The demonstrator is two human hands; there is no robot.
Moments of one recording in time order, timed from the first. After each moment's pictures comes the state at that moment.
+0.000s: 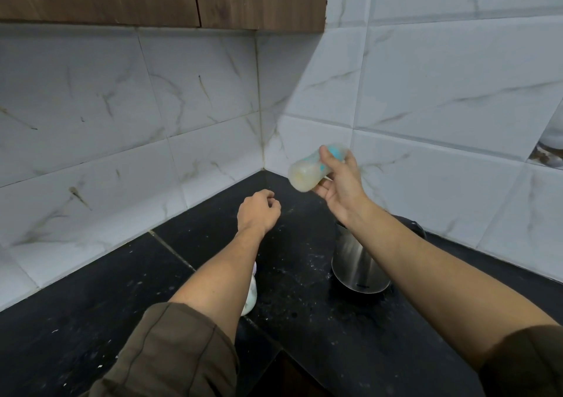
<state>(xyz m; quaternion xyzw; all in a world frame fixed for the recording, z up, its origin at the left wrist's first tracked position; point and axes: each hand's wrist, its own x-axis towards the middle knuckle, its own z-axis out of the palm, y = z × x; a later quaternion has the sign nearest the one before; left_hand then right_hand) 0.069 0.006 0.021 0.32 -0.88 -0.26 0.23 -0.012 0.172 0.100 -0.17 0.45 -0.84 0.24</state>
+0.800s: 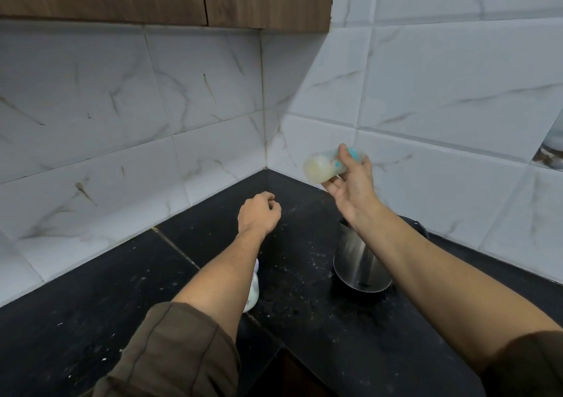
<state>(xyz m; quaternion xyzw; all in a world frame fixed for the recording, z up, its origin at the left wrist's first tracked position) 0.077 0.004 0.014 0.32 -0.88 -0.27 0.23 -0.013 0.180 0.098 -0.13 0.41 -0.87 0.23</state>
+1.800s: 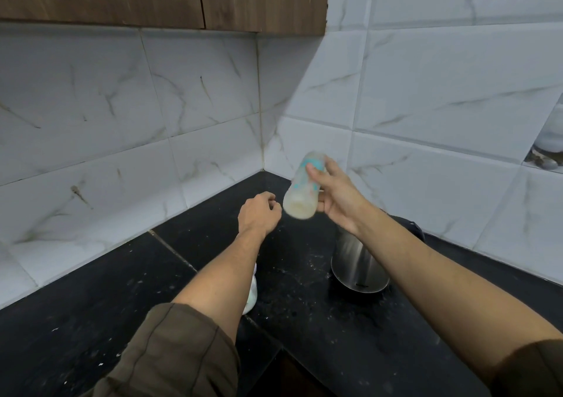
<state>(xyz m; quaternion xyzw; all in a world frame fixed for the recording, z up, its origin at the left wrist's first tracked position) 0.072 0.005 0.018 0.32 -0.89 -0.26 0.21 0.004 0.185 0.096 -0.26 0.54 -0.74 0.30</state>
